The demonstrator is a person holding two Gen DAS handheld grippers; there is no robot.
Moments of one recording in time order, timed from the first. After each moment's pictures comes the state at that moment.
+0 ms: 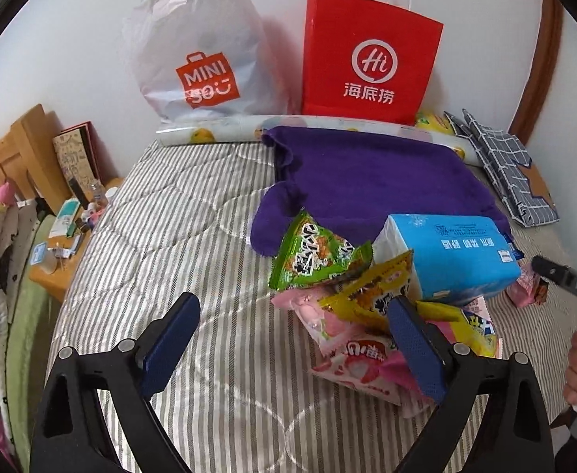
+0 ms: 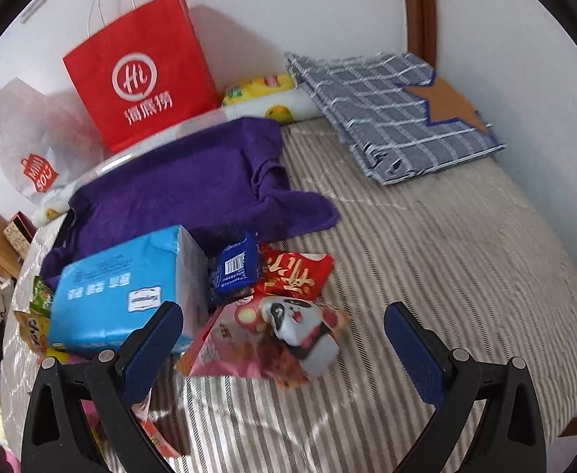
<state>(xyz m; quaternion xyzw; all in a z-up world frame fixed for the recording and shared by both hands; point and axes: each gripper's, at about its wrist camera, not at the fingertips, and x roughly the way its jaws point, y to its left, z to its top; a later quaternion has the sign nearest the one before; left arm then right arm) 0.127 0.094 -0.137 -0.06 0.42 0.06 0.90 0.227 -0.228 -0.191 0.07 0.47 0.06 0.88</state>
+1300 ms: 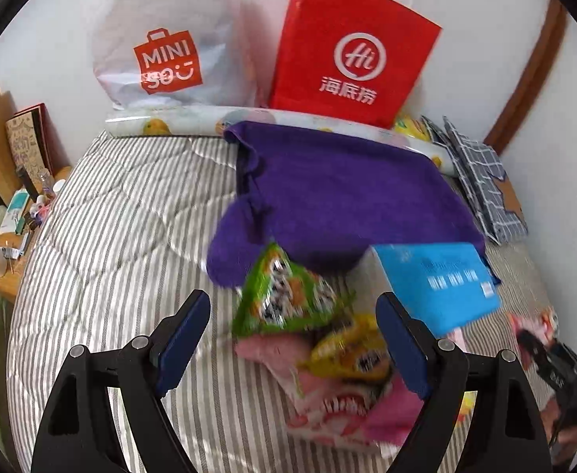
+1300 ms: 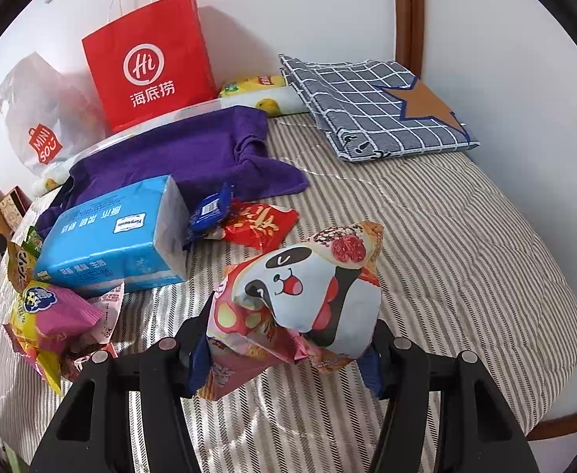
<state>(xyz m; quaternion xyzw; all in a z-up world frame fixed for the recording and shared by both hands) 0.179 0.107 -0.151 -0.11 0.44 -0.01 0.89 0.171 -0.247 -0.194 0.04 0.45 0.05 0.89</state>
